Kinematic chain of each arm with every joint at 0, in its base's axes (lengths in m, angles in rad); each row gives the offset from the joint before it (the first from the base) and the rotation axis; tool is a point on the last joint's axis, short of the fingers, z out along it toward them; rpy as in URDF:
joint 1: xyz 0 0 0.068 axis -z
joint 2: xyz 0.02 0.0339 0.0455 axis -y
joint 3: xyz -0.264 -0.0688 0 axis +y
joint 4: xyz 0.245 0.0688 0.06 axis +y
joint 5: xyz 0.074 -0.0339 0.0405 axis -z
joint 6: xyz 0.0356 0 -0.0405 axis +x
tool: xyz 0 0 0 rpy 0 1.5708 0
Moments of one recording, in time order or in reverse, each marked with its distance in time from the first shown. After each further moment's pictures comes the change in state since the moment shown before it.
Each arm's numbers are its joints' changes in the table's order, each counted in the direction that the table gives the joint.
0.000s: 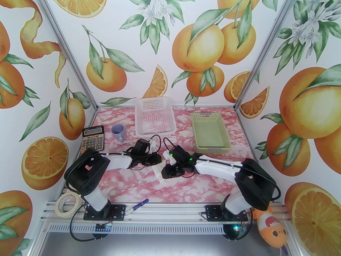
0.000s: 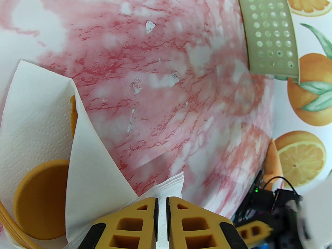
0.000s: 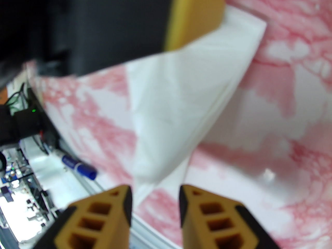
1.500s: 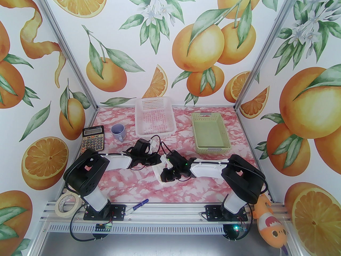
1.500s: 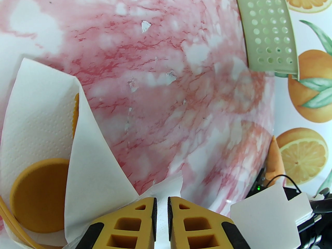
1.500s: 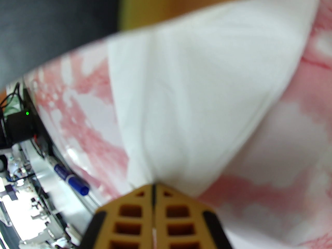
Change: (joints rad) left arm -0.008 0.034 -0.002 0.047 0.002 0.024; right arm -0.046 -0.162 0.081 -0.239 -0.019 0.064
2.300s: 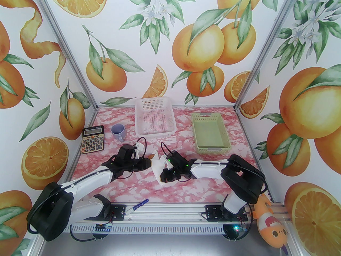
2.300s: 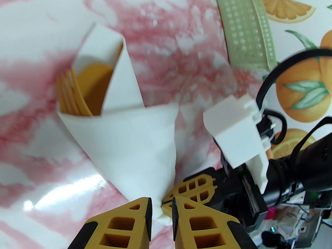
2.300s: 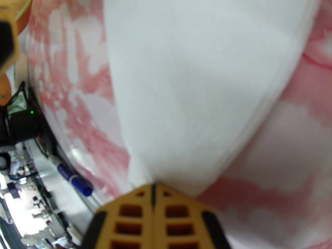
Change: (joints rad) left arm -0.026 0.447 0.217 0.122 -0.034 -0.034; right arm 0.000 0.000 0.016 -0.037 -0.011 0.003
